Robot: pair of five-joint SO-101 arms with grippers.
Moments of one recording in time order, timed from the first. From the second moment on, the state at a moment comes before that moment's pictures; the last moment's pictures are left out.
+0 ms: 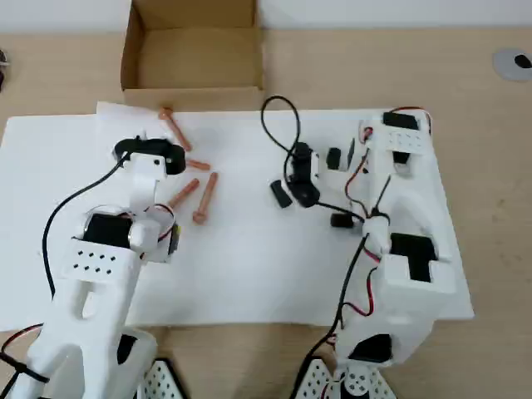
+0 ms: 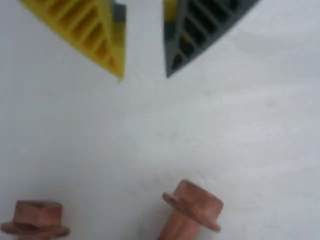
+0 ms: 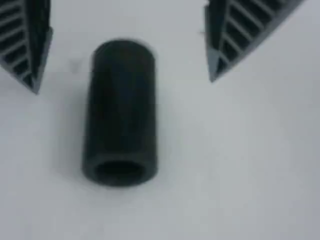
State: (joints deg) left arm 5.8 -41.8 52.6 68.0 -10.8; right arm 4.7 18.3 4.8 91.9 80.8
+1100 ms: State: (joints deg) left arm 5.8 -41.8 52.6 68.2 -10.8; right arm 4.6 17.5 10.3 86.0 73.1
